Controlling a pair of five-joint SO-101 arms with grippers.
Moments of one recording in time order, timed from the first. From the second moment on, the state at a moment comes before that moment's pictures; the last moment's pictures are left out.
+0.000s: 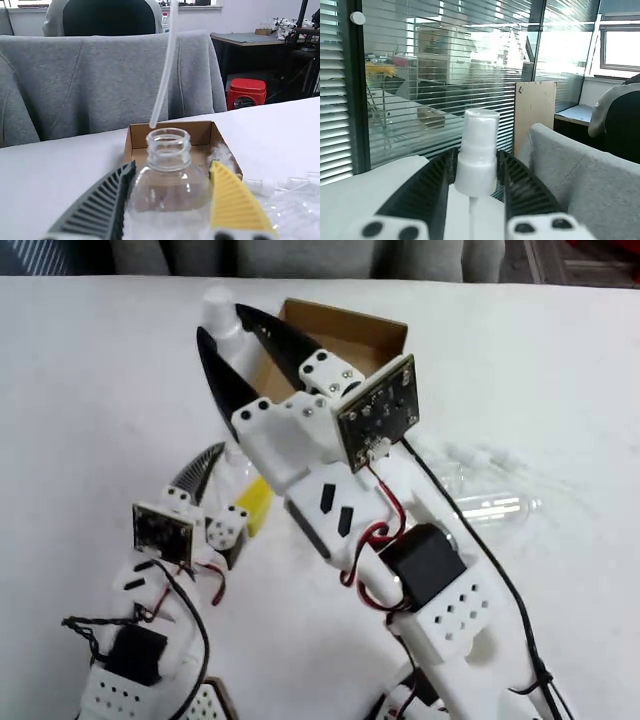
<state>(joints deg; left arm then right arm) 13.0 -101.3 89.3 26.9 0.8 -41.1 -42.3 20.5 19.6 4.4</state>
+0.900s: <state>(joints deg) 13.0 -101.4 89.9 26.9 0.8 -41.2 -42.3 22.1 21.3 4.6</state>
